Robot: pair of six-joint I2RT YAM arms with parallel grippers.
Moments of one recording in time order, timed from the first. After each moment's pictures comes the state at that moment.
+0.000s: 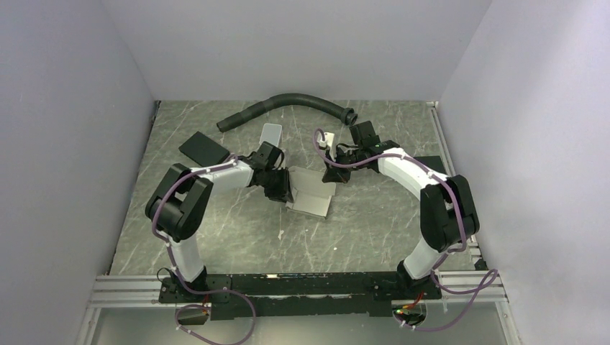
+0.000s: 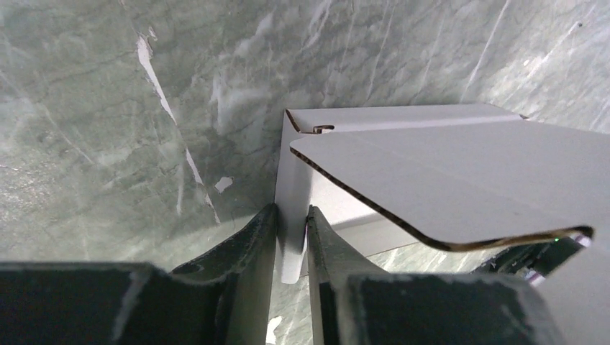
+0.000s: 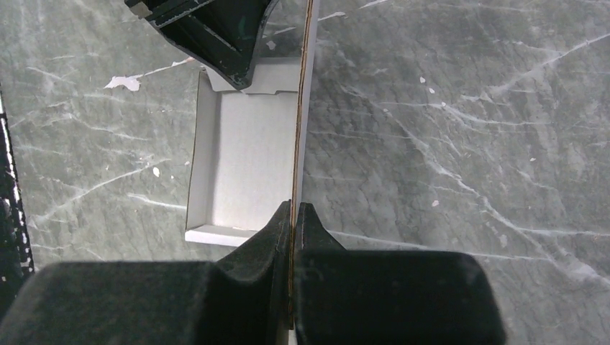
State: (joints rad) left arm -0.56 1.82 1.07 -0.32 0.33 -0.56; right arm 0.38 1.65 1.14 -0.46 -0.77 -0.66
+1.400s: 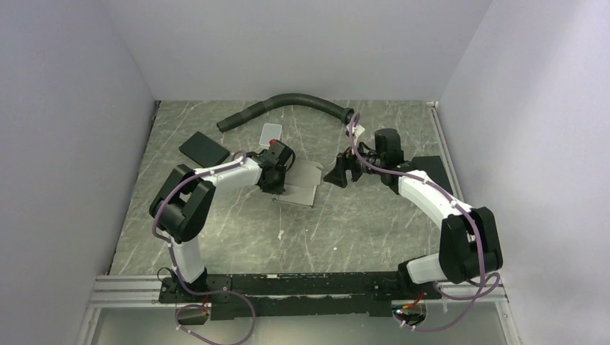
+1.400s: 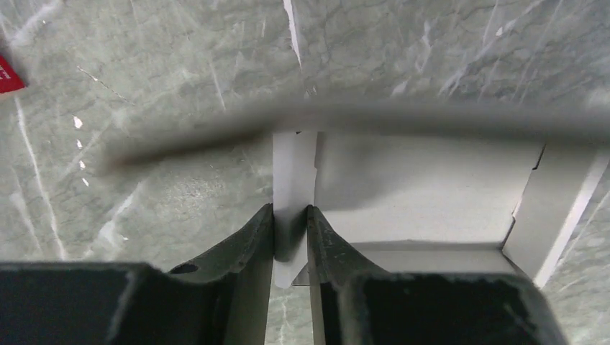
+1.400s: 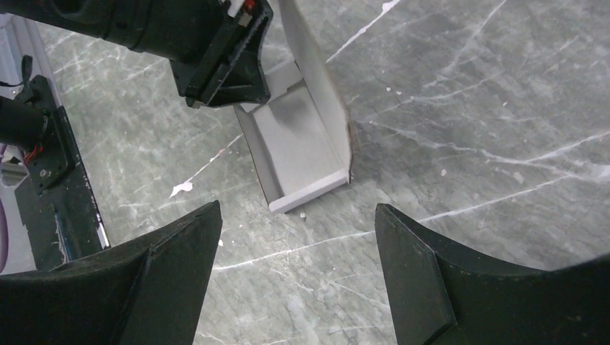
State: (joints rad) left arm -0.64 1.82 1.18 -0.48 -0.15 -0.47; right arm 0.28 1.38 0.87 -0.07 -0.77 -0.06
